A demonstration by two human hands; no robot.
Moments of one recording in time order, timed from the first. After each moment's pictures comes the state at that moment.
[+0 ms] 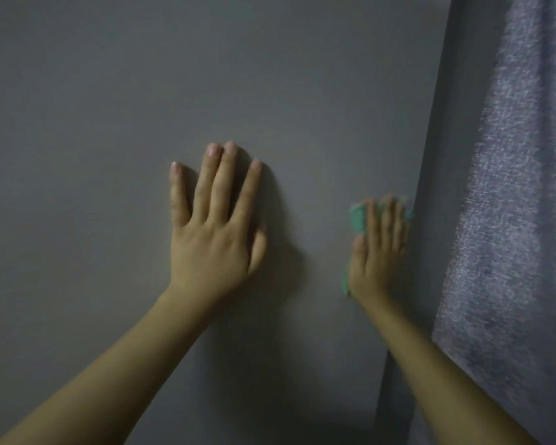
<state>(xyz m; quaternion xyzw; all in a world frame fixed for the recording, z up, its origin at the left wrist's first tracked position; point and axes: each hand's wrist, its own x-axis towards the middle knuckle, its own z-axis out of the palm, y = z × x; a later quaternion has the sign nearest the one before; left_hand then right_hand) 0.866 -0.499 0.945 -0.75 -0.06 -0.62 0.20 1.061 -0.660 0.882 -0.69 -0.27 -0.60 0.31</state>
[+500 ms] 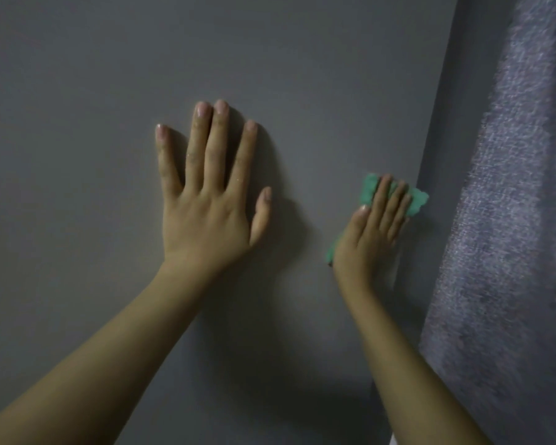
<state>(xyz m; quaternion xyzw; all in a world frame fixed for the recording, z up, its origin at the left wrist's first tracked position) 0.876 -0.497 0.942 -0.73 -0.07 -0.64 0.22 1.036 -0.631 0.881 -0.68 -0.12 -0.55 0.47</state>
